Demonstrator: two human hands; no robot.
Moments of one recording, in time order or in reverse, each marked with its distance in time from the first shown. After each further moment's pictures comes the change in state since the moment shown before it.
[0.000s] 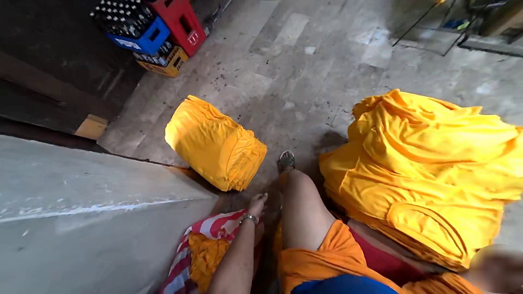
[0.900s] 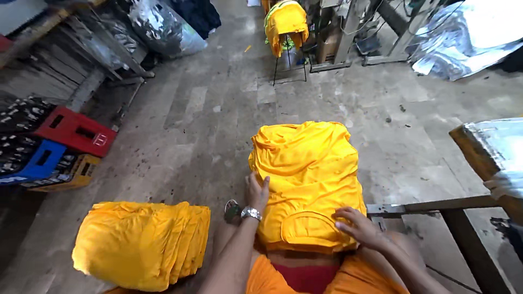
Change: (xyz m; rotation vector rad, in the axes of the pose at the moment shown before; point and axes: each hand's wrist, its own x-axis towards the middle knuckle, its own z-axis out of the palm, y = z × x) left_hand -0.141 0.218 0.317 0.696 0.044 0.983; right_hand 0.092 0.102 -0.035 -0.195 0.087 -0.240
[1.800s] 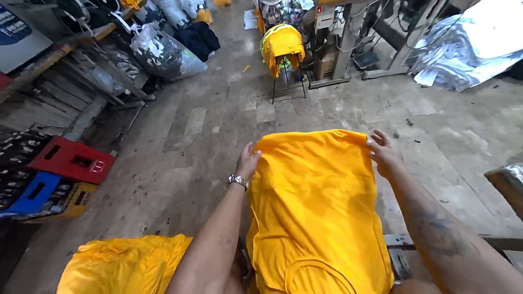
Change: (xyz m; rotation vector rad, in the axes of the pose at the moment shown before) left_hand 0.213 0.088 -0.030 -0.411 -0.144 0.054; right_hand 0.210 -0.015 -0.223 0.764 0.770 0.082
